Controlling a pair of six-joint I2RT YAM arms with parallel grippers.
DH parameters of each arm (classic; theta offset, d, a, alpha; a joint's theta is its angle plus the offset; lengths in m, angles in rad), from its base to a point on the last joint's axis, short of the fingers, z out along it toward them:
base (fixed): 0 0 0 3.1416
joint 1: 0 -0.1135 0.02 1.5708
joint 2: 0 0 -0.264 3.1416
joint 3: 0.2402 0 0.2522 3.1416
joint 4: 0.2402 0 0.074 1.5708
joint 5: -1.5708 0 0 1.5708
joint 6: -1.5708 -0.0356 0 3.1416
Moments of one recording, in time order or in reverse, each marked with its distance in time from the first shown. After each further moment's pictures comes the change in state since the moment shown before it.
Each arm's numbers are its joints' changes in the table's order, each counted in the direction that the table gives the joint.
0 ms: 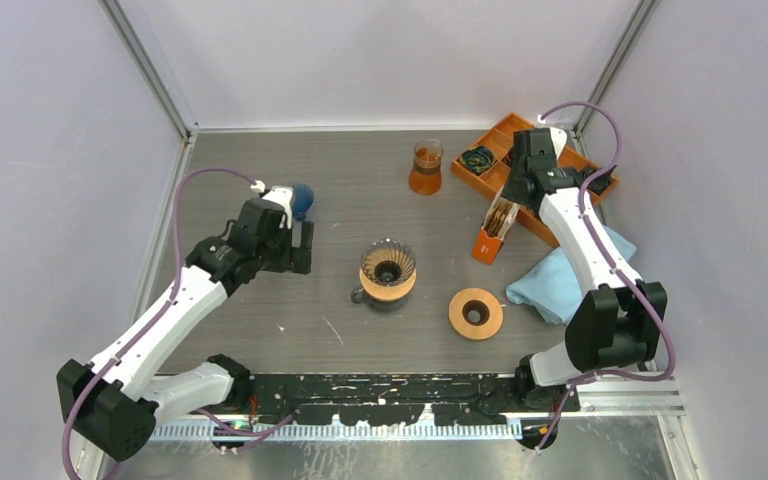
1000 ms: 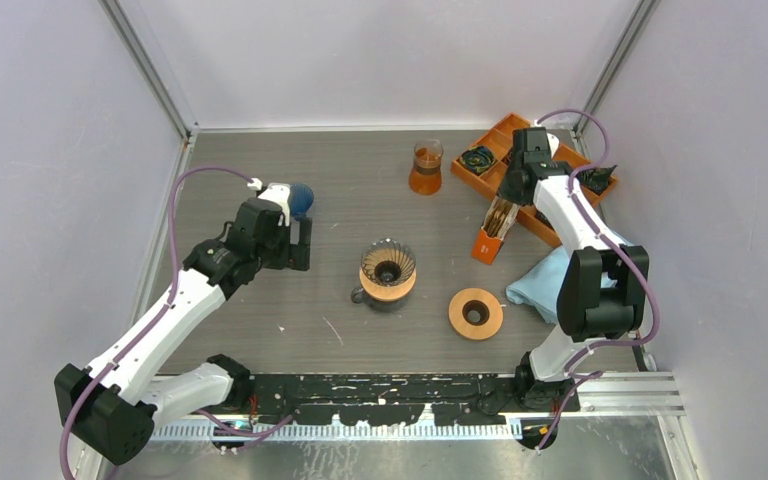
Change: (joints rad) left arm 0.000 -0.020 -0.024 -0.044 0.042 -0.015; right arm 0.068 0.185 0.017 -0.099 0.139 -0.043
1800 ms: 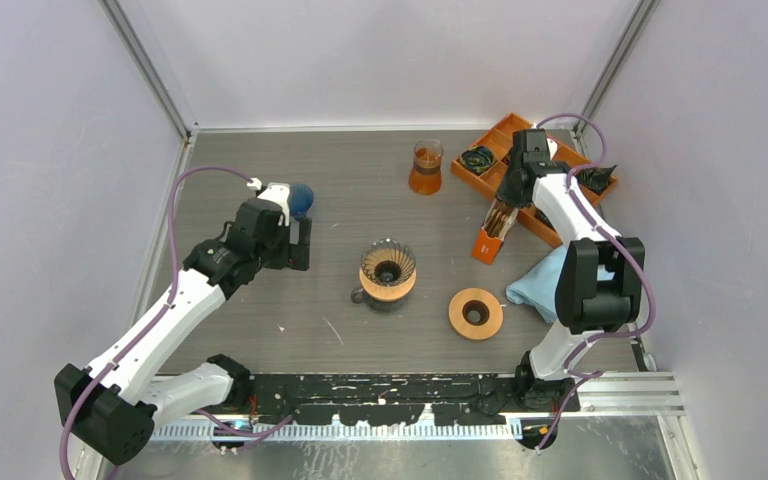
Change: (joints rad) left arm 0.000 0.000 0.000 0.000 0.010 0.000; right arm 0.016 0.047 0.004 -0.006 0.040 -0.019
